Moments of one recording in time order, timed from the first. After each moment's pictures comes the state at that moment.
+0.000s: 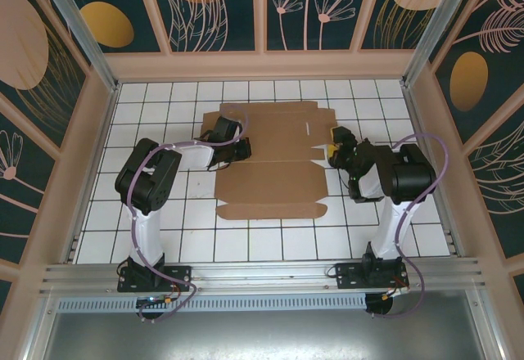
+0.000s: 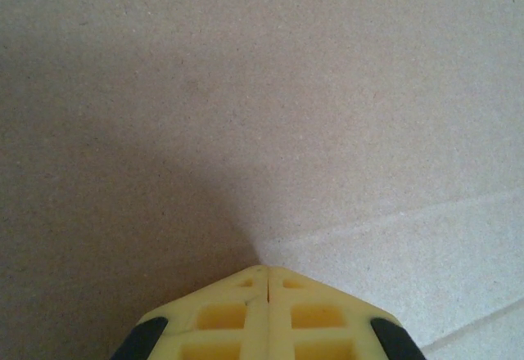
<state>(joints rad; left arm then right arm) -0.48 2.01 1.14 0.00 0.20 -0.59 0.09 1.96 0.50 1.27 -0.29 1.60</state>
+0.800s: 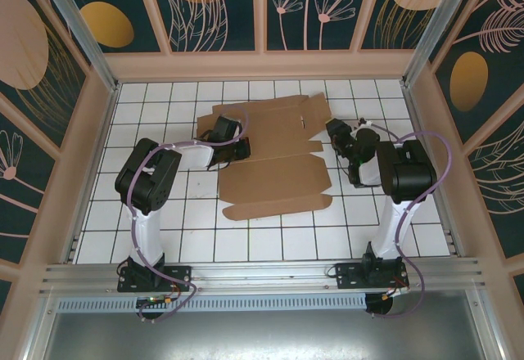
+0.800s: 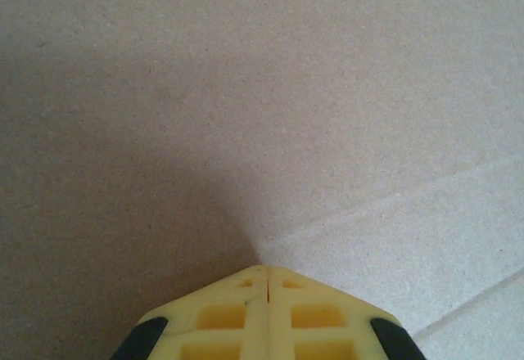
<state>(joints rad) -0.48 2.01 1.14 0.00 0.18 -0.57 0.07 1.96 0.68 1.10 -0.39 1.17</state>
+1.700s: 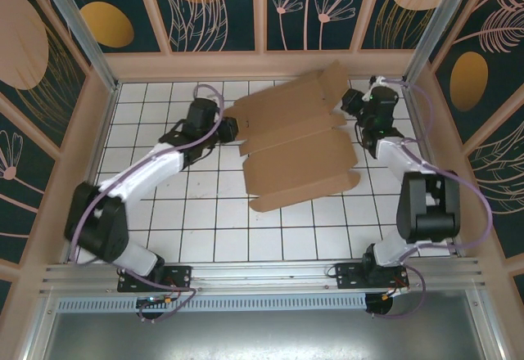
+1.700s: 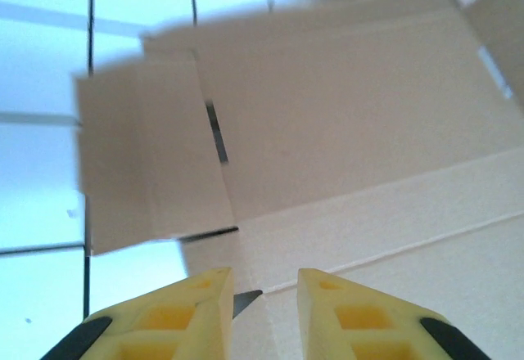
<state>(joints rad) -0.48 1.48 1.10 -0.20 0.01 -0.54 0.06 1.55 1.02 0.26 -0.16 0.55</state>
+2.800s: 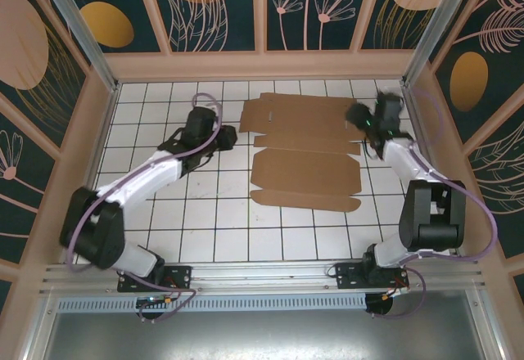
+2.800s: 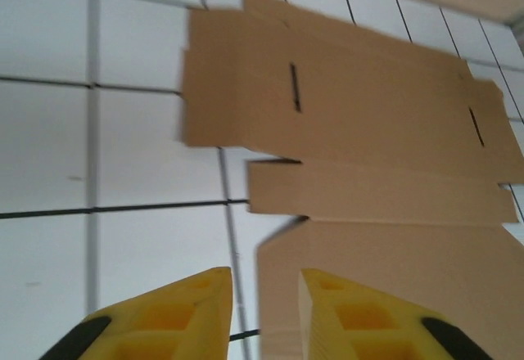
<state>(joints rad) -0.51 1.53 1.04 -0.17 0.06 -0.56 -0.04 1.50 0.91 -0.03 -0.12 0.58</state>
